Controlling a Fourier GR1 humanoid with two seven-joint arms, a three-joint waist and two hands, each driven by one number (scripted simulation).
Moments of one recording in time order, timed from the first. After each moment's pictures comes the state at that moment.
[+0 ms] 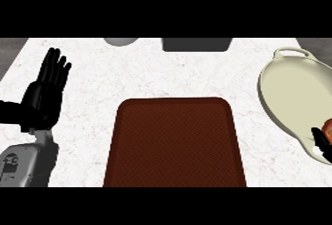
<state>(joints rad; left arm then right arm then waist) -0.28 0.20 0.10 -1.55 0.14 0.11 0.06 -0.02 -0.31 -0.39 -2.01 0.81 0.15 -0.07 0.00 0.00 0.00</state>
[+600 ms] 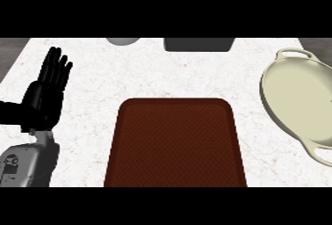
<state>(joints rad) -0.28 0.20 0.09 -1.58 0.13 0.11 0.08 -0.30 -0.53 -0.53 -1.27 0.72 0.01 -0.44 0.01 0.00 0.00</state>
